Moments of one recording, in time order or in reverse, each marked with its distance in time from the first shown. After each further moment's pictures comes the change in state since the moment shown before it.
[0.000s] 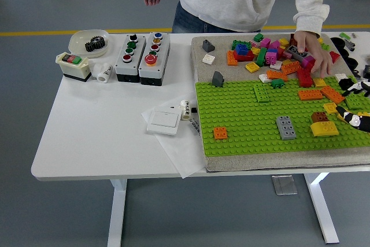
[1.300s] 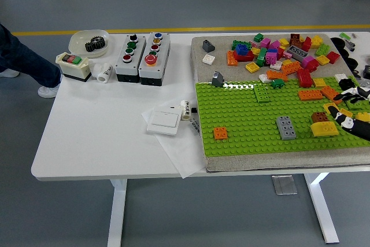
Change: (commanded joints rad) left arm 0.016 -0.002 -0.050 0.005 0.068 -0.001 0.014; right arm -0.238 0.269 0.443 0.190 0.063 0.236 -0.076
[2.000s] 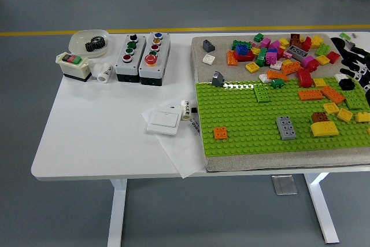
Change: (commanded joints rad) left arm 0.014 -0.009 -0.002 0.001 0.002 0.000 0.004; right arm 0.067 0.138 0.116 0.070 0.657 0.269 -0.117
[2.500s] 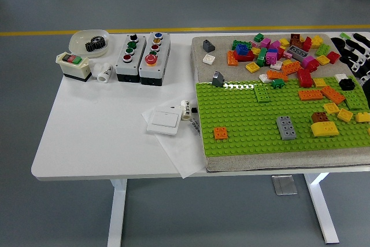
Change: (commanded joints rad) left arm -0.002 -0.006 0.005 0.001 -0.010 0.000 -0.005; right arm 0.023 -0.006 -0.006 0.007 0.034 0.028 0.004
